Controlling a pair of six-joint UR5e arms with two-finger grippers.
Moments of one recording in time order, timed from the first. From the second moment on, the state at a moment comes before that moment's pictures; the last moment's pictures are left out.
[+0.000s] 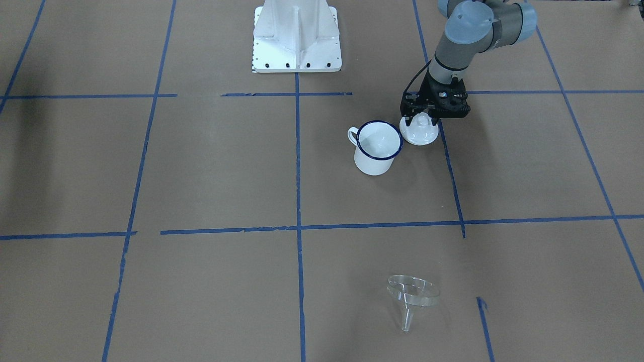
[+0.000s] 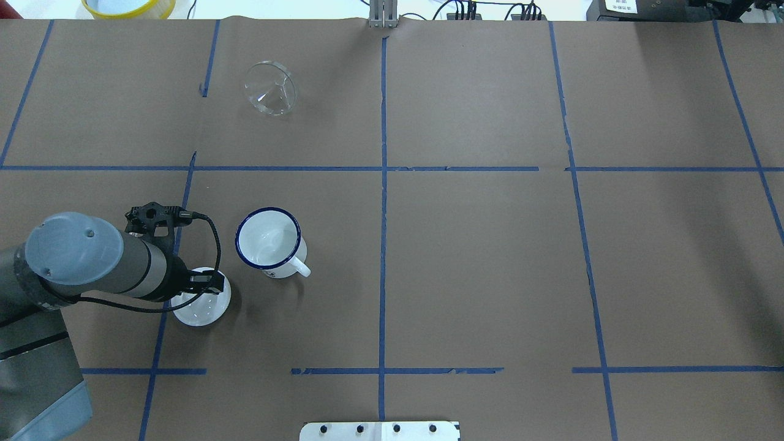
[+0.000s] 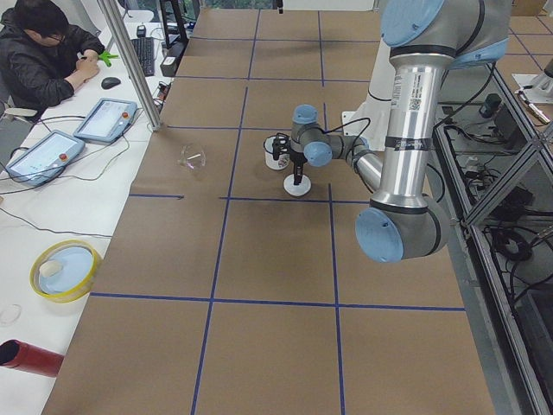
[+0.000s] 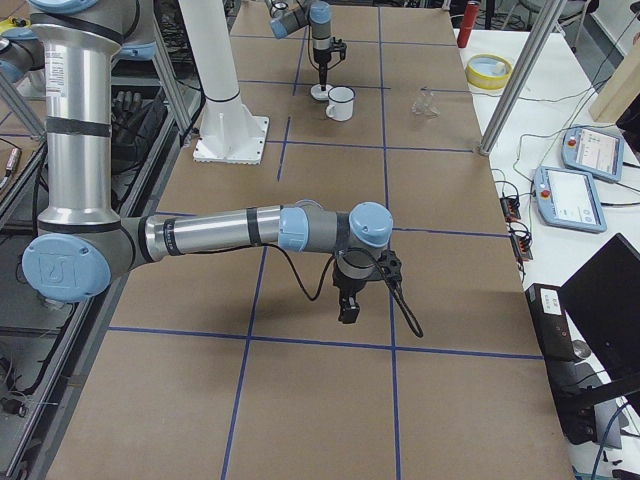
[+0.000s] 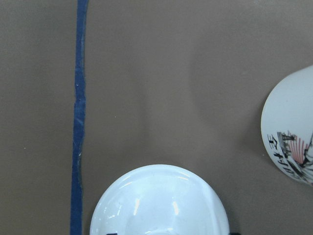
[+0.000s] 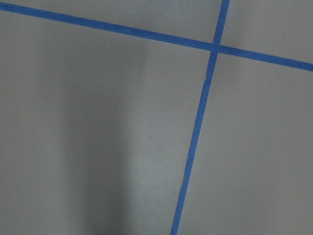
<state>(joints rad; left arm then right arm) -0.50 -1.67 -1.98 -1.84 -1.86 -1.24 1.45 -1.63 1.79 -1.79 2.31 -0.13</state>
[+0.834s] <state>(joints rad) -0.50 -1.67 -2.00 -1.83 -1.88 -1.24 1.45 -1.63 1.79 -1.79 2.31 -0.13</state>
